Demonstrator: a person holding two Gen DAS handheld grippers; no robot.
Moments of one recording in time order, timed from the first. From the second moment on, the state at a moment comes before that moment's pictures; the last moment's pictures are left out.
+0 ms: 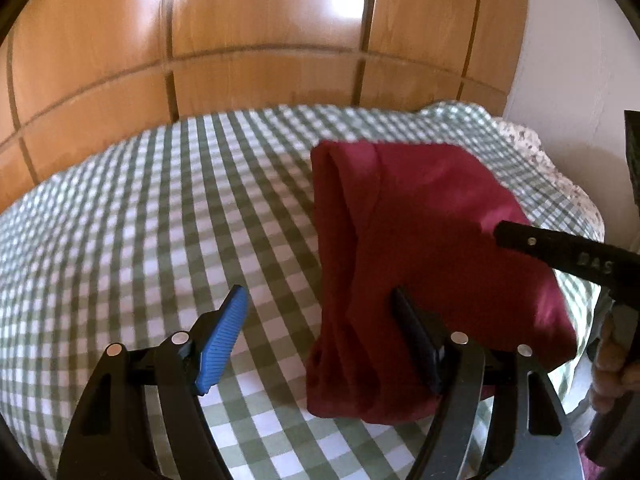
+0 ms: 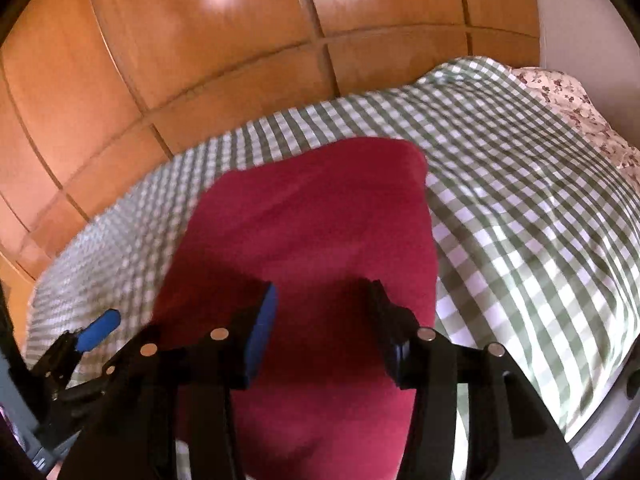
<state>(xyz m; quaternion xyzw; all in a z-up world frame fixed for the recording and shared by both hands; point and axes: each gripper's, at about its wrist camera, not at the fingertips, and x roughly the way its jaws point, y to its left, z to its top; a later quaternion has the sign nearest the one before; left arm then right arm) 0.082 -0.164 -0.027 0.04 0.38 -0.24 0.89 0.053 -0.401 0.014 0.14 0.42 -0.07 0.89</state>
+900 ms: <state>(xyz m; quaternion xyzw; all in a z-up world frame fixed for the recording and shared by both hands) 0.002 -0.102 0.050 0.01 0.28 -0.14 0.95 -0.043 -0.343 0.047 0.09 0.35 -0.18 0.91</state>
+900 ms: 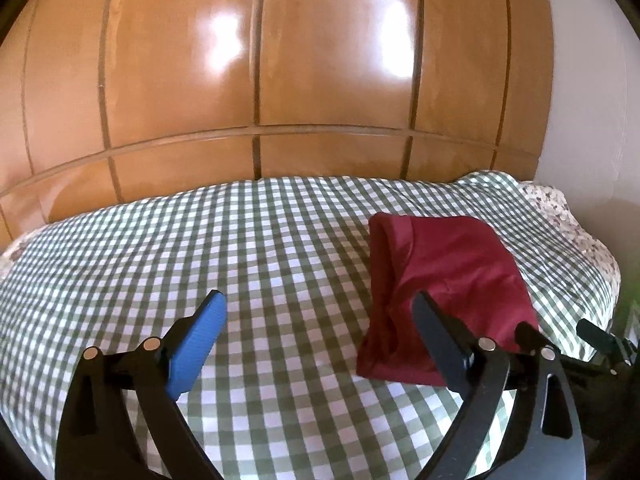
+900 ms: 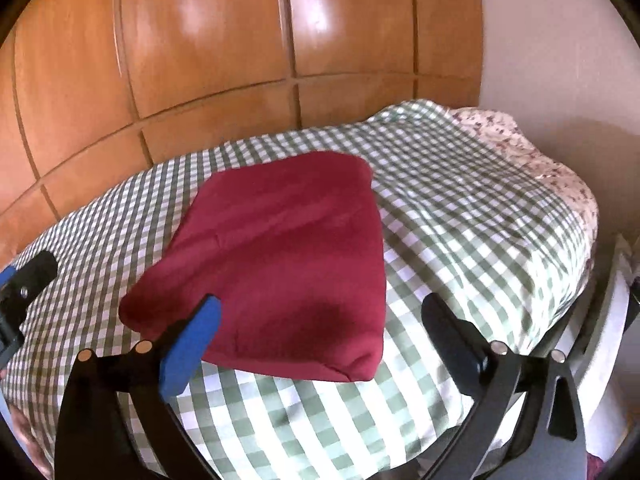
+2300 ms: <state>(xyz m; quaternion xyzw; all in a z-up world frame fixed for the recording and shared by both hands) -0.010 -0.089 0.048 0.01 0.29 -0.12 0.95 -0.055 -0.327 0.051 0.08 0.33 -0.18 0.92</state>
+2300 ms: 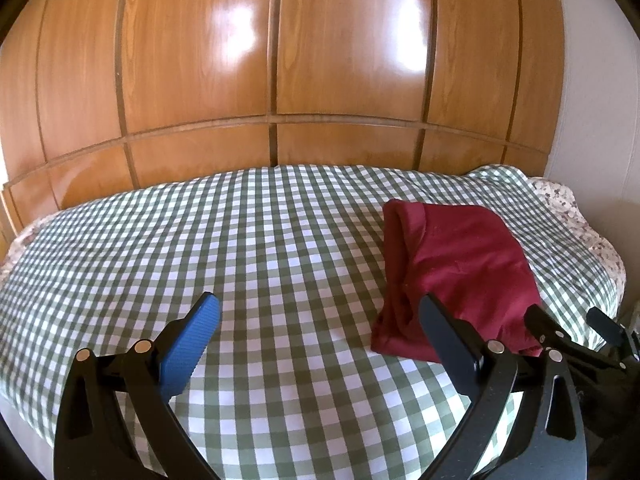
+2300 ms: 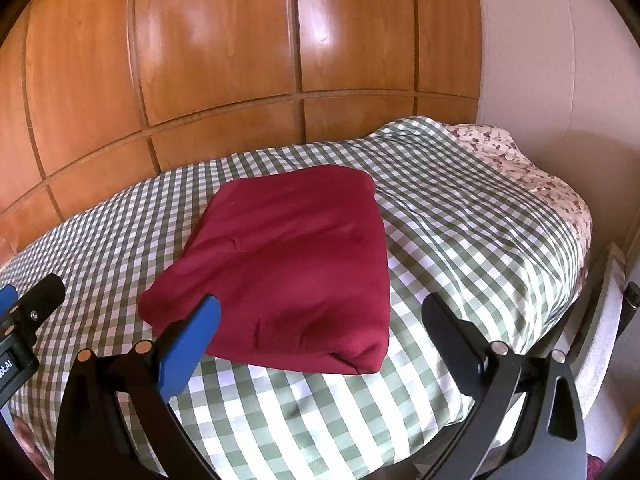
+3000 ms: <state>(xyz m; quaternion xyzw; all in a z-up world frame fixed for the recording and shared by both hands) -0.015 -0.085 0.052 0.02 0.28 -0.10 0.95 -0.054 -0.323 0.051 0.08 0.33 -0.18 0.92</state>
